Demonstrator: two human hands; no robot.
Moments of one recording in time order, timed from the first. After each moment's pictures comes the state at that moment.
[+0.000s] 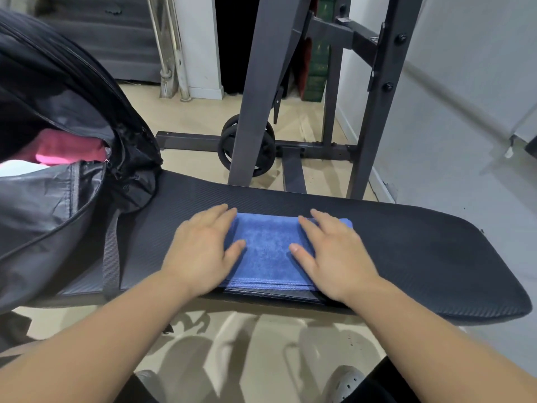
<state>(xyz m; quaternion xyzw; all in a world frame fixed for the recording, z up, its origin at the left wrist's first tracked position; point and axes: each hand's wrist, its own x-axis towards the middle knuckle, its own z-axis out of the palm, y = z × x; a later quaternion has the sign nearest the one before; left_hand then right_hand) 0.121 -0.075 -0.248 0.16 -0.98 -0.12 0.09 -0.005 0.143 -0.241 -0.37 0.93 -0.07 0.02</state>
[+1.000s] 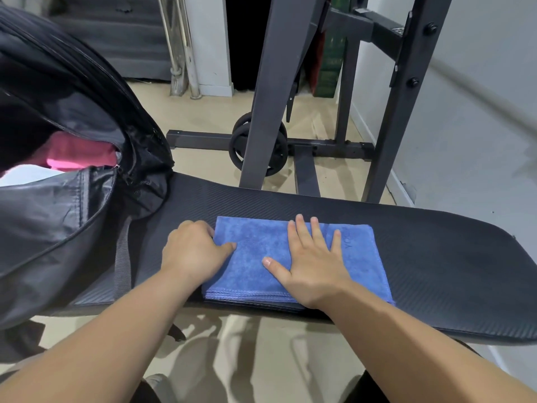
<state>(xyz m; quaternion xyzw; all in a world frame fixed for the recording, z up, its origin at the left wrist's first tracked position) 0.109 -0.108 -0.256 0.41 -0.87 -0.25 0.04 0.004 0.083 -0.274 -0.35 0.92 -0.05 0.14</state>
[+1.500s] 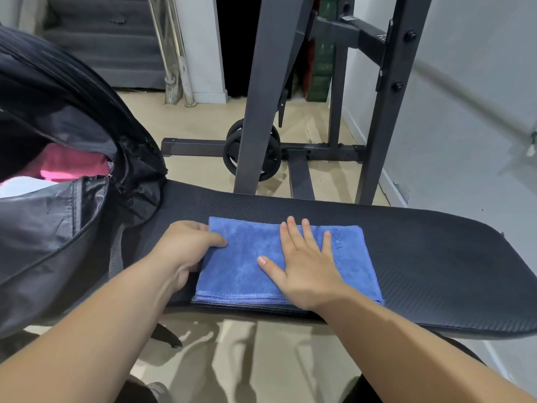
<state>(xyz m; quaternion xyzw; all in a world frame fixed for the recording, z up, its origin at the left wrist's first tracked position) 0.106 -0.103 -0.224 0.42 -0.66 -0.62 0.05 0.004 0.088 -0.273 -0.37 0.92 -0.10 0.12</state>
